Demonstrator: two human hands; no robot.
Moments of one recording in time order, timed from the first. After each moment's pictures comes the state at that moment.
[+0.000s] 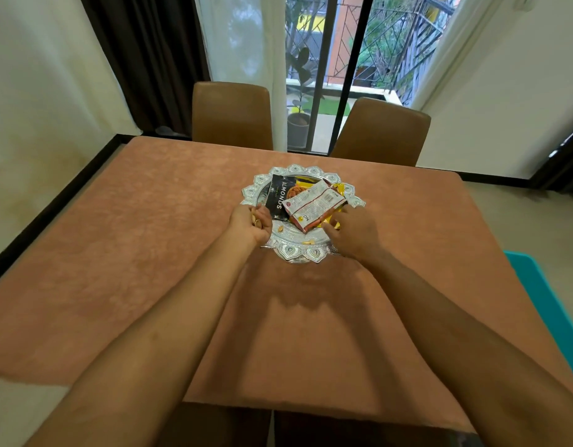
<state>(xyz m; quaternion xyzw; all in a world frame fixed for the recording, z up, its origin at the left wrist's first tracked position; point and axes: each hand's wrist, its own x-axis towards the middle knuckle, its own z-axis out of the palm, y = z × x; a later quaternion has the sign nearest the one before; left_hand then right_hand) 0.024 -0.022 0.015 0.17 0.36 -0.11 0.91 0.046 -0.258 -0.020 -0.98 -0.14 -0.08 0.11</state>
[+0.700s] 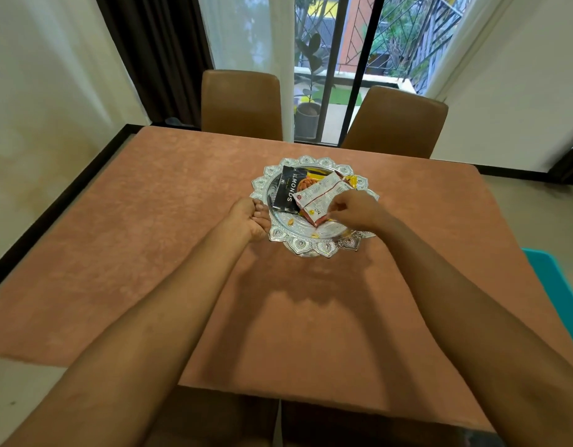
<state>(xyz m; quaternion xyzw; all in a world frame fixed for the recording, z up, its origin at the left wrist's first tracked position) 0.024 -0.001 0.010 0.32 0.36 -0.17 0.86 0.074 -0.238 0.014 -0.96 -0.18 0.09 0.20</state>
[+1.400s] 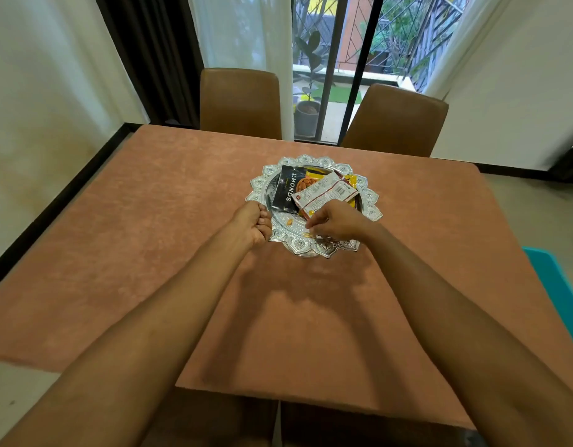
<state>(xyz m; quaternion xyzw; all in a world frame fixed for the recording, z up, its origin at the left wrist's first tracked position) 0.027 -0.009 -0.006 0.41 0.35 -0.17 0.82 0.067 -0.218 -0.001 -0.93 -0.21 0.19 0.24</state>
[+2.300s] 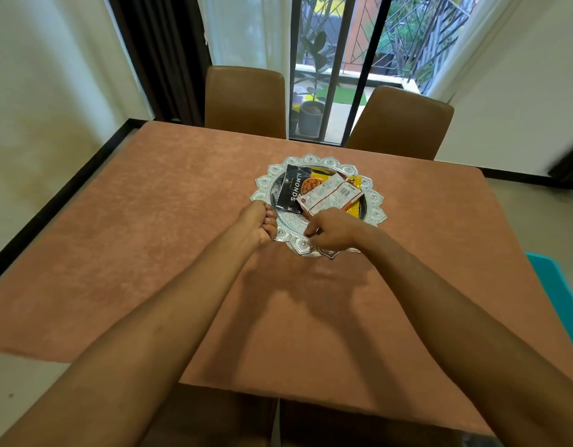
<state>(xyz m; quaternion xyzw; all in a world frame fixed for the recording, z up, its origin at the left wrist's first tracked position) 0.026 -0.012 -0.009 0.41 0.35 -0.15 0.82 0.049 -0.199 0.008 -0.92 -0.33 0.19 0.09</state>
